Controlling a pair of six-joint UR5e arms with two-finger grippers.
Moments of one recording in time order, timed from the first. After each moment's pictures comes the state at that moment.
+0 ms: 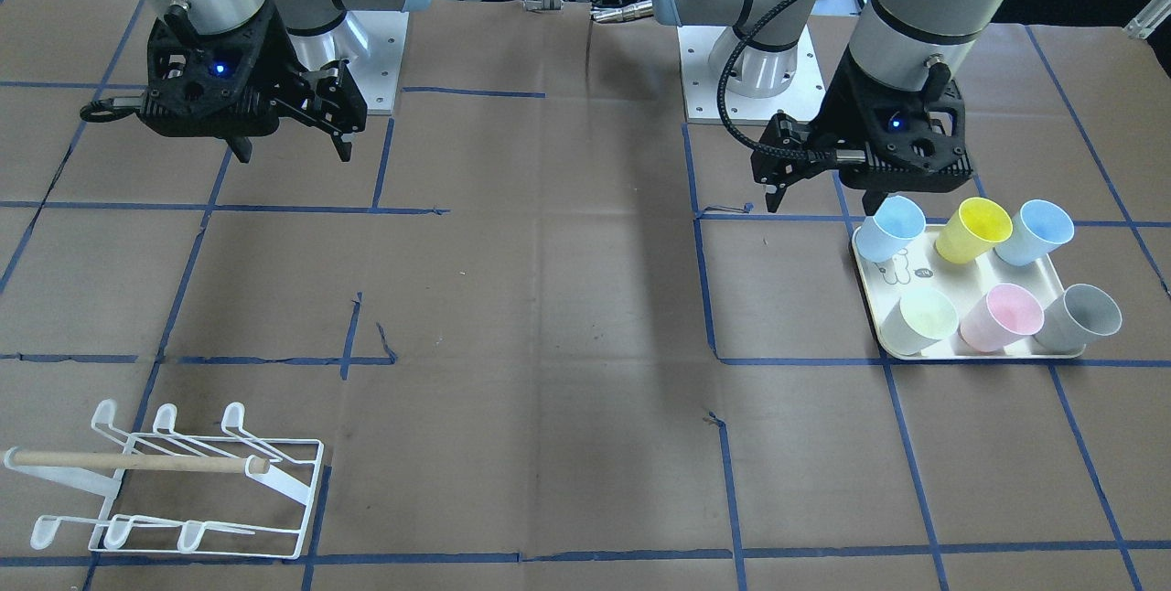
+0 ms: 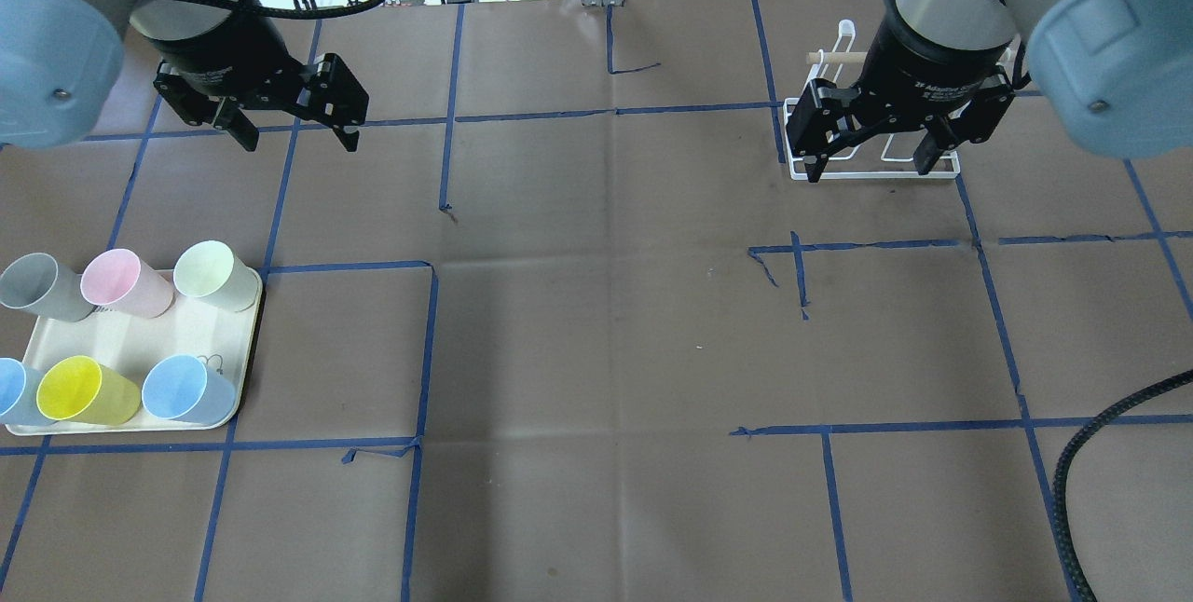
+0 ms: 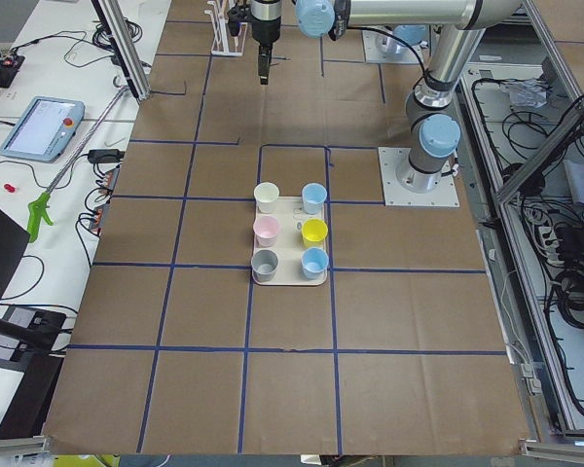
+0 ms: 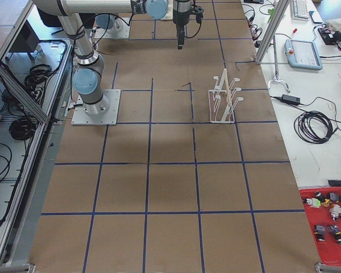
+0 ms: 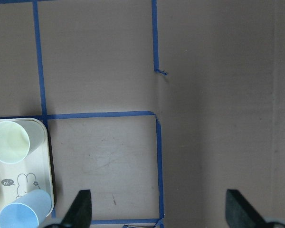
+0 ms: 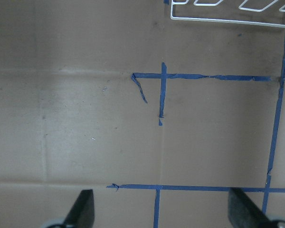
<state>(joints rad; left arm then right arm) -1.51 -1.60 -1.57 -1.49 1.59 0.11 1.60 -1.60 1.62 -1.58 -1.56 0.00</state>
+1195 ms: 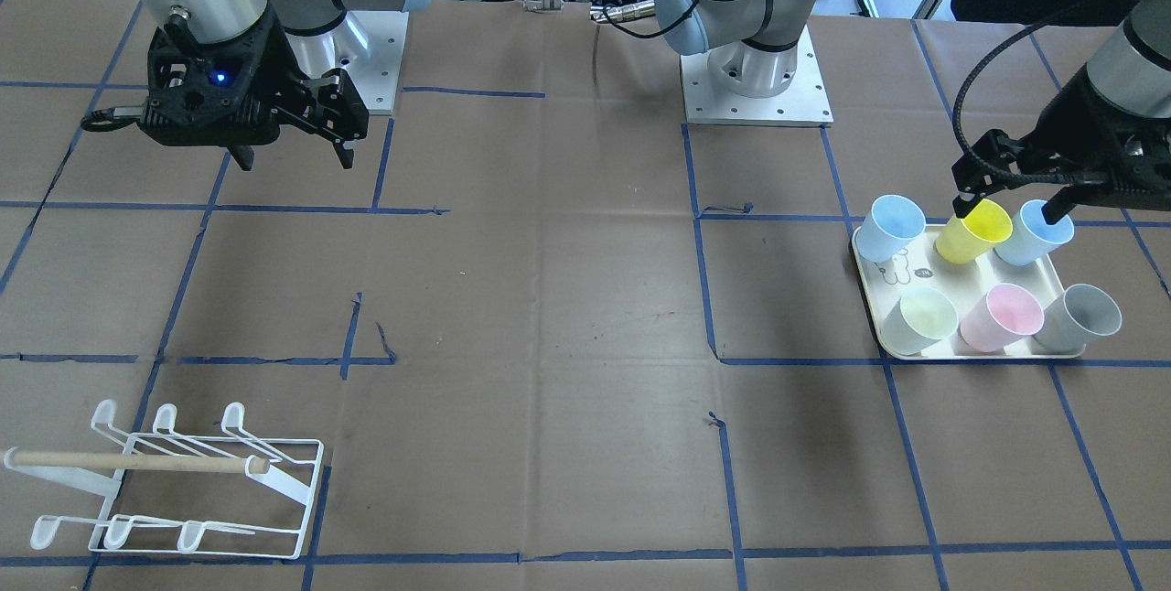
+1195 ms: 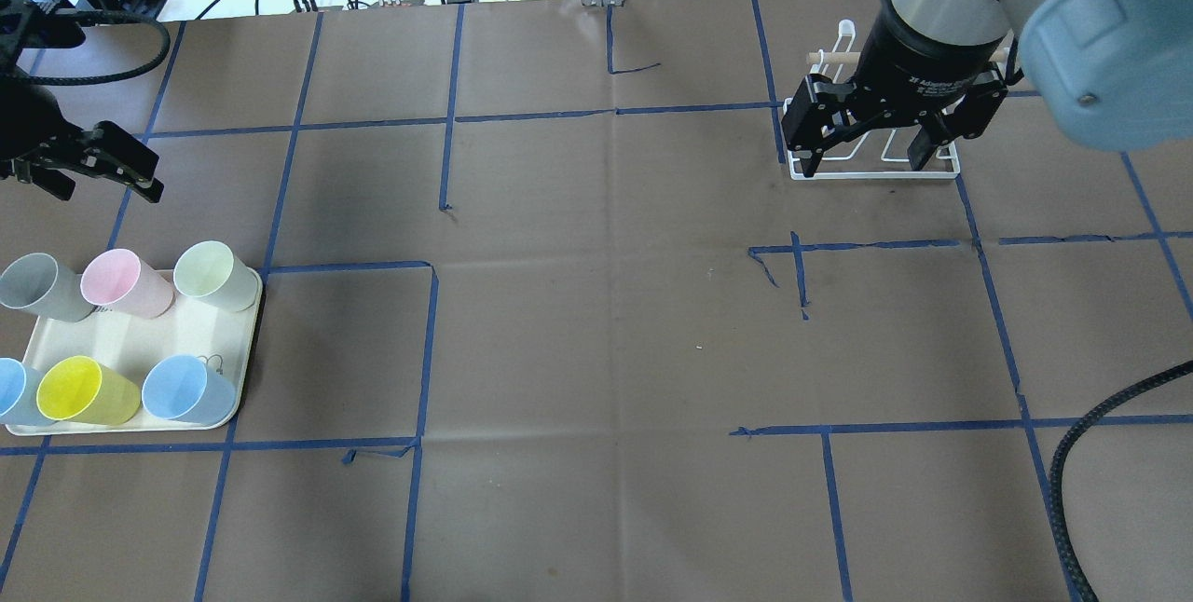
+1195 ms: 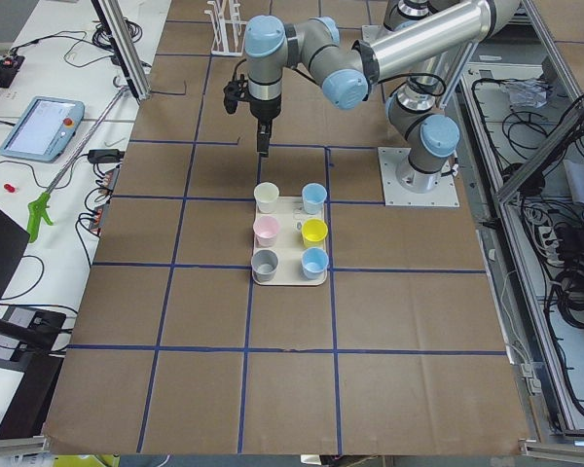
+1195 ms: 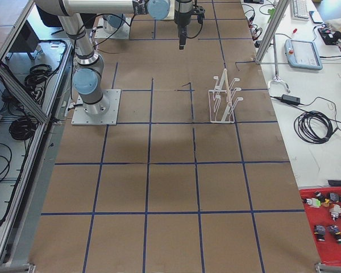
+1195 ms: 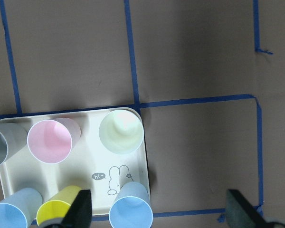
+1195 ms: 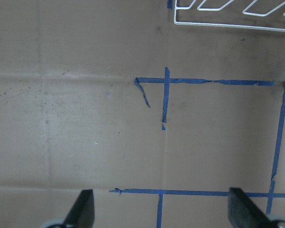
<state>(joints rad) -1.11 -1.60 -1.75 -1.31 1.58 0.52 1.60 -1.59 1.61 -1.59 -1.55 0.00</state>
